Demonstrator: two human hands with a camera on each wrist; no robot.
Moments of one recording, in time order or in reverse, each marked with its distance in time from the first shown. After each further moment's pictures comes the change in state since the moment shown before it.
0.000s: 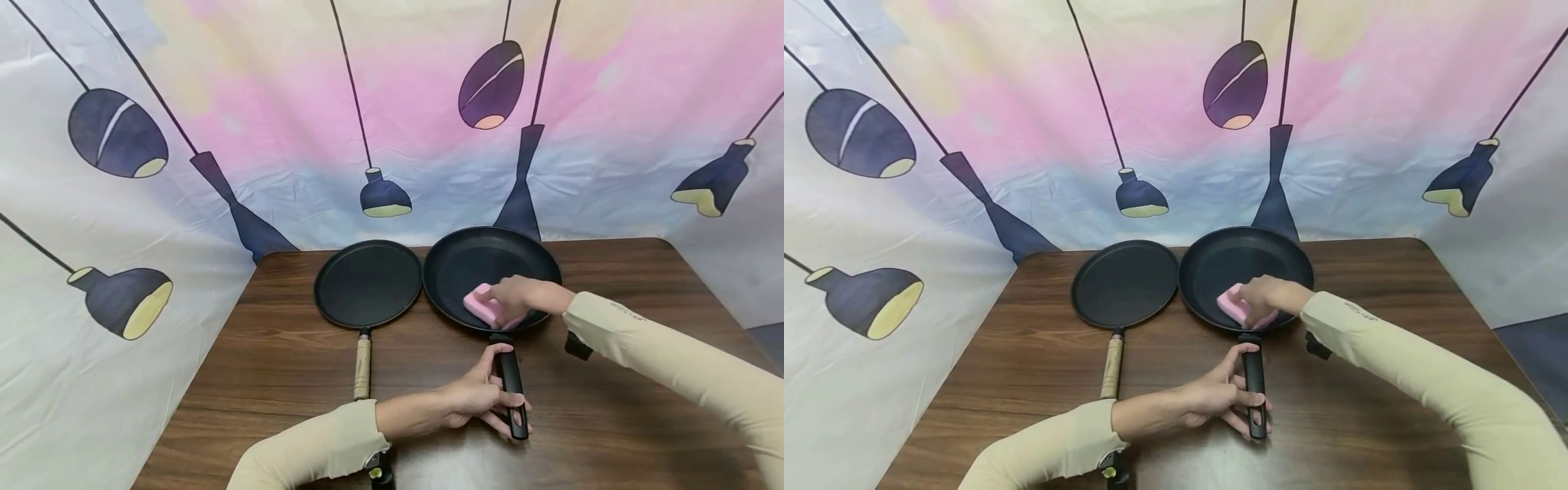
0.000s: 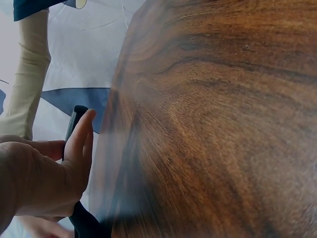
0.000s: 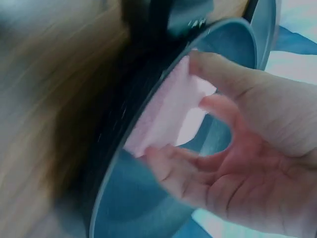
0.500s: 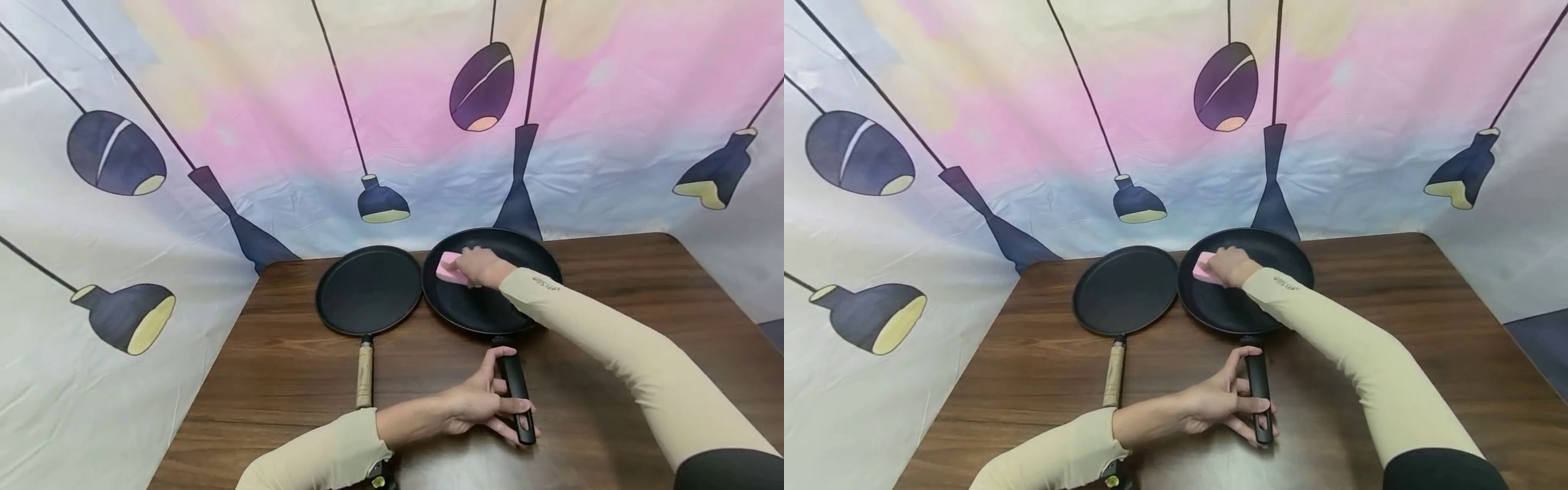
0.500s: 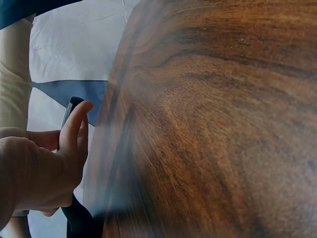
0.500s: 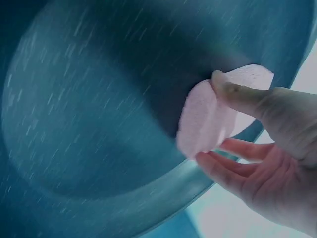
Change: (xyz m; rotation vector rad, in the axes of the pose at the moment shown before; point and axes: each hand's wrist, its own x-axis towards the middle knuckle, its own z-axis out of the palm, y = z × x) left_hand 0.002 -0.001 -0.004 -0.078 -0.039 -0.011; right_hand 0.087 0.008 -0.016 -0.113 0.253 0.045
